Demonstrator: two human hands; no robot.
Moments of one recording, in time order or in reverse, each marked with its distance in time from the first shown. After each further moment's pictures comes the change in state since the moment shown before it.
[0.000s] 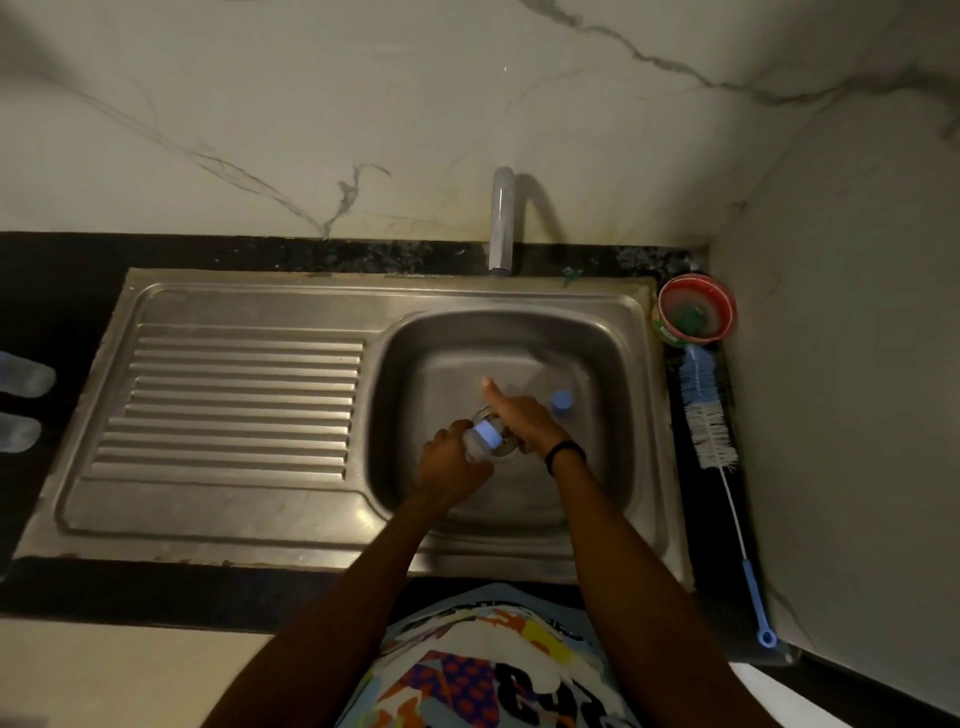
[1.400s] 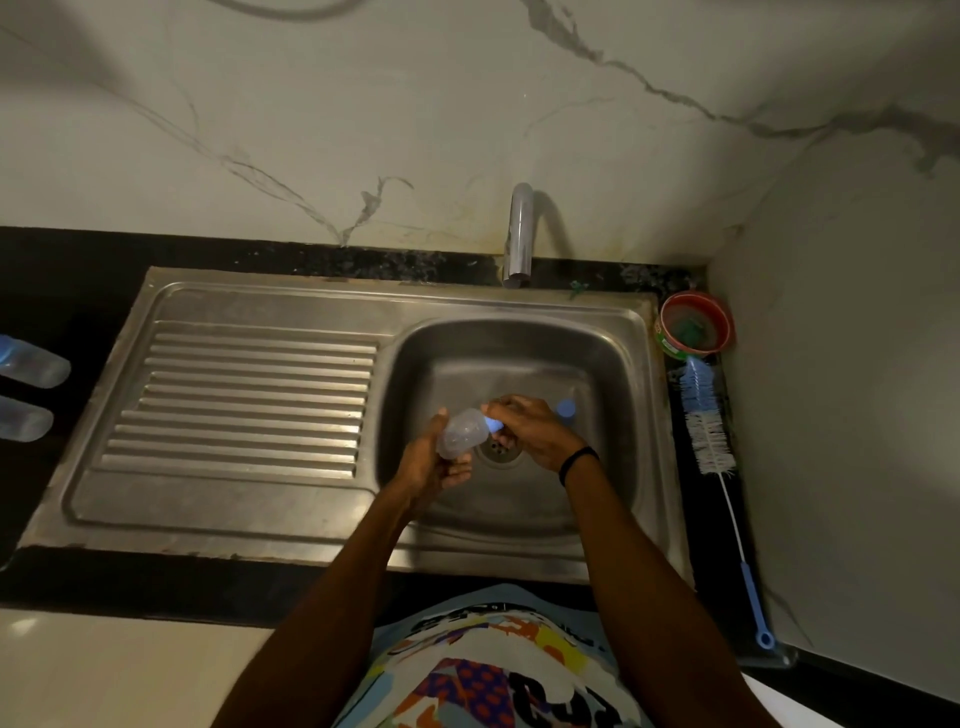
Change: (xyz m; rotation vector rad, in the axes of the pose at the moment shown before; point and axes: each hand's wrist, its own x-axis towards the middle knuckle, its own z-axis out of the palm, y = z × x) left_hand -0.008 -0.030 -0.029 -1.210 -0.173 -0.322; right_hand -0.022 0.003 0.007 0.337 -0.124 -0.202
